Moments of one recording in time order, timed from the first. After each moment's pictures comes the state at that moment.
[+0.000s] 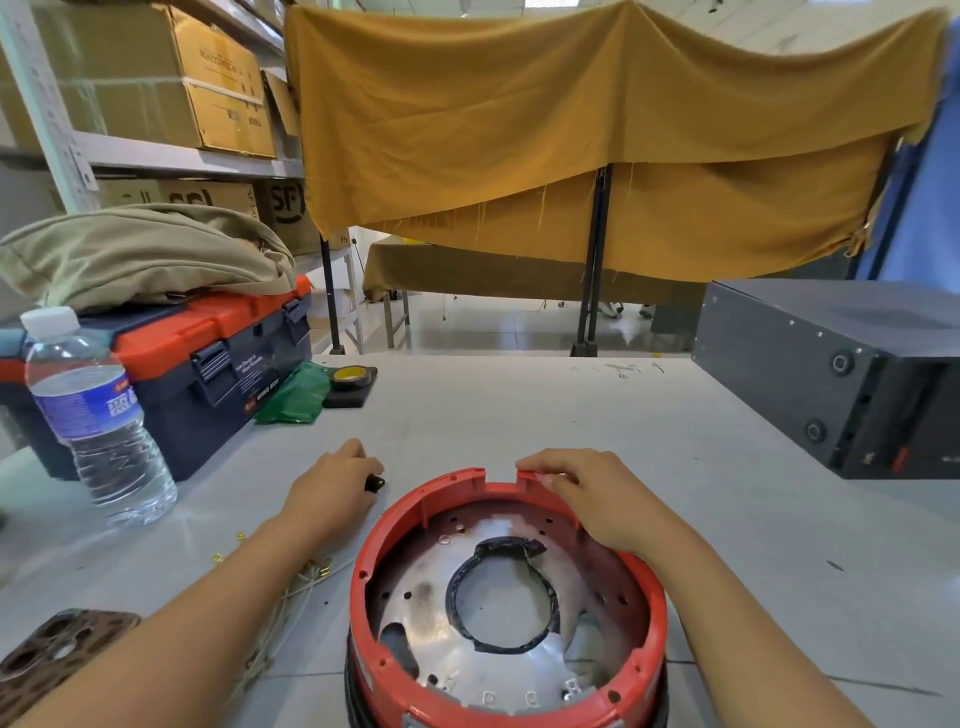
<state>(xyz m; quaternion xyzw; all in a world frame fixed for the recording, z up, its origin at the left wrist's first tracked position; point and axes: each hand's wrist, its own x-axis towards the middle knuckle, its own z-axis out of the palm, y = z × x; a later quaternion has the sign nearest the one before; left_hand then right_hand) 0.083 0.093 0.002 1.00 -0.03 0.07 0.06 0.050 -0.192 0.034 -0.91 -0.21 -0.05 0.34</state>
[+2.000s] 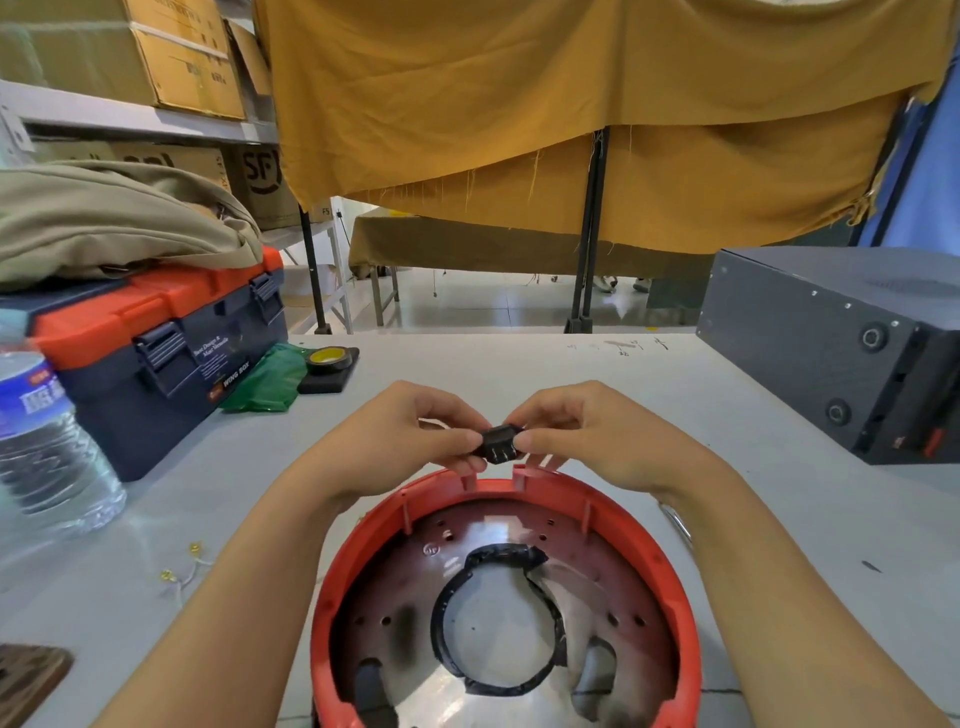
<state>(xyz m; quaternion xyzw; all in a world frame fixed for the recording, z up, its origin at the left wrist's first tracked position) 0.059 0.019 0.077 0.84 -0.17 -0.05 0.52 0.069 -0.191 0.078 -0.85 -0.23 0.06 0.47</state>
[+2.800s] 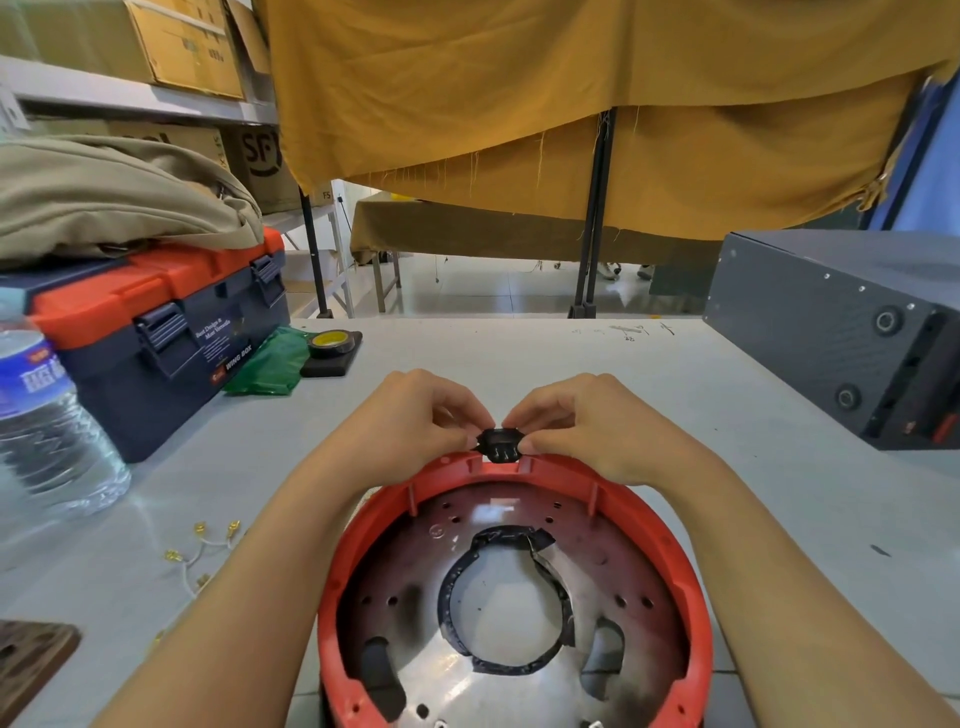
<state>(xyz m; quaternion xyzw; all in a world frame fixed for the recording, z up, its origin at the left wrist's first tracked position) 0.065 0.016 0.070 0.91 -0.20 0.05 0.35 0.071 -0.183 0.067 -0.90 -0.23 0.00 0.37</state>
